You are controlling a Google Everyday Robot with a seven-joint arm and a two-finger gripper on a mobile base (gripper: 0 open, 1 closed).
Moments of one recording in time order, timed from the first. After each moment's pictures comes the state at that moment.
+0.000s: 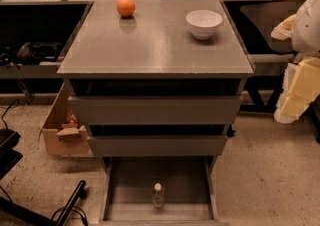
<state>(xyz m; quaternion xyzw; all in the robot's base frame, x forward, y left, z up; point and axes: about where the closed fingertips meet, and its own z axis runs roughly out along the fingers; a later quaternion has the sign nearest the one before) 0.438 -0.216 0.977 -0.60 0.78 -0.04 0.16</state>
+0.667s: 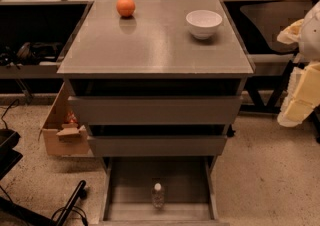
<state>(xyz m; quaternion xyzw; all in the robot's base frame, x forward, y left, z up) 0.435 -0.224 0.971 -0.59 0.79 -0.02 0.17</state>
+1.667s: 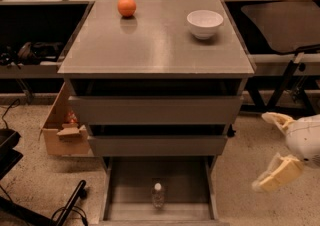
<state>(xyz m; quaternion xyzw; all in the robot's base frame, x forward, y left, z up) 0.402 -0.233 0.792 -0.52 0.78 0.15 0.31</state>
